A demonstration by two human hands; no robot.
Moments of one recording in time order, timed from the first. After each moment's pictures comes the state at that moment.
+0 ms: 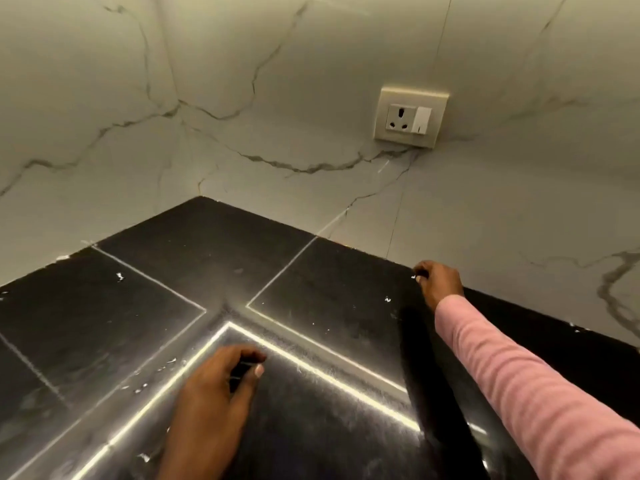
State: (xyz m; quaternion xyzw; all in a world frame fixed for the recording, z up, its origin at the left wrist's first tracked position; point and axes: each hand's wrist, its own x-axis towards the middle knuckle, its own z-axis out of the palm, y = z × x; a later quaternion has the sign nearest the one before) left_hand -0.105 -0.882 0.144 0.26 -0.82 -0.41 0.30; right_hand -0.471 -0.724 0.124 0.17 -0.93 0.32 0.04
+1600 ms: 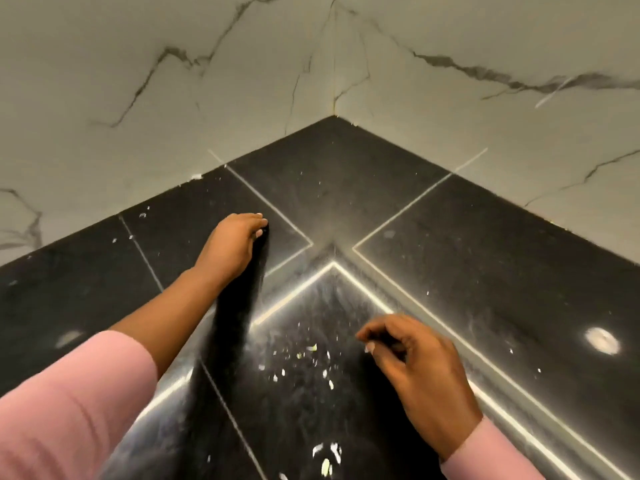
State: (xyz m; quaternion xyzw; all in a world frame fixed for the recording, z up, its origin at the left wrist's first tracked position) left_hand -0.124 -1.230 0.072 0.34 -0.92 -0.10 0.15; right_hand -0.240 -0.927 0.090 0.47 -0.74 0.45 -0.19
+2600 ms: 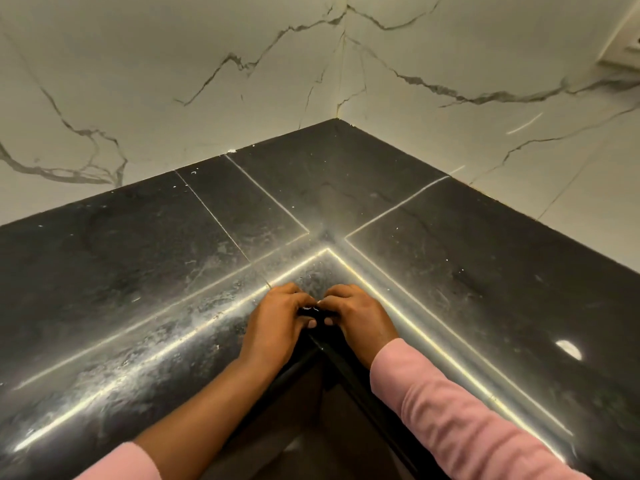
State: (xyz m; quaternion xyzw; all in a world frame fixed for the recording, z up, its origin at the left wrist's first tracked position) left_hand 0.004 -0.941 0.080 0.33 -0.89 -0.26 0.19; right_hand -0.141 -0.863 0.065 0.66 -0.71 0.24 -0.05
